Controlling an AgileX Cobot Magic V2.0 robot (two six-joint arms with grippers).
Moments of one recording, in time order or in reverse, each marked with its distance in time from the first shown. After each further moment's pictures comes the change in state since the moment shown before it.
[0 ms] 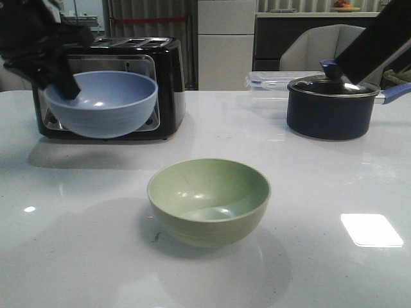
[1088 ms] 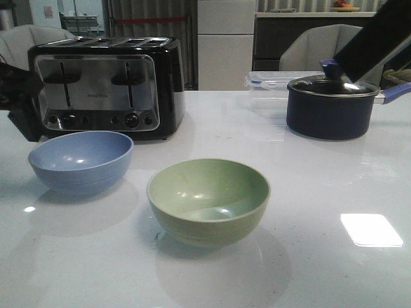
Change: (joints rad) left arm 0.106 -0.088 0.348 0.065 -0.256 -0.001; right arm 0.000 0.000 -0.004 0.000 -0.002 0.000
